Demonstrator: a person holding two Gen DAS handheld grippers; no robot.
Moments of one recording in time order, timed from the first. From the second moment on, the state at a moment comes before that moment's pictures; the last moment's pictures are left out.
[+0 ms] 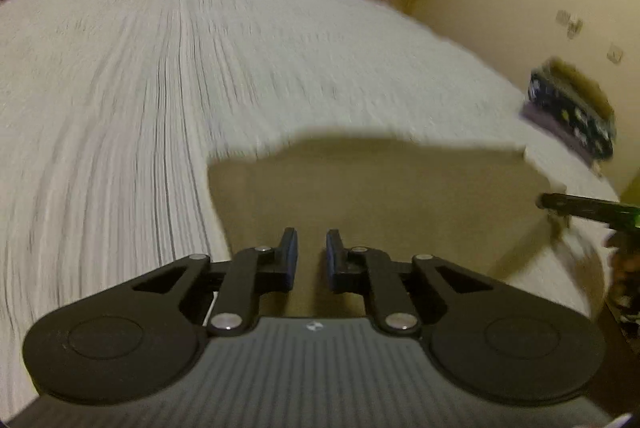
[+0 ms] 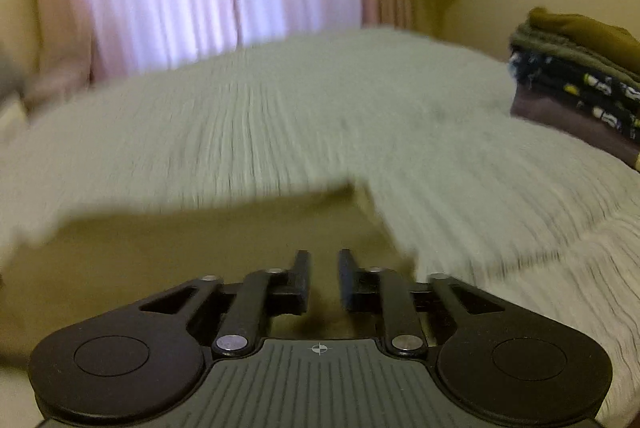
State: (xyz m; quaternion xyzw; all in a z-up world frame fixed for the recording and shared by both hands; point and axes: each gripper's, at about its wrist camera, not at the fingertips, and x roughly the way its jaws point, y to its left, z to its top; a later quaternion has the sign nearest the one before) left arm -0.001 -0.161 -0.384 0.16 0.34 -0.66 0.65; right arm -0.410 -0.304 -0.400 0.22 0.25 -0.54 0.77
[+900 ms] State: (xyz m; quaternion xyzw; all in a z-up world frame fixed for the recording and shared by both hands) left arm -0.058 -0.051 -0.339 0.18 0.36 -0.59 0.70; right arm -0.413 -0.170 -0.366 0.26 0.27 -0.53 0.76
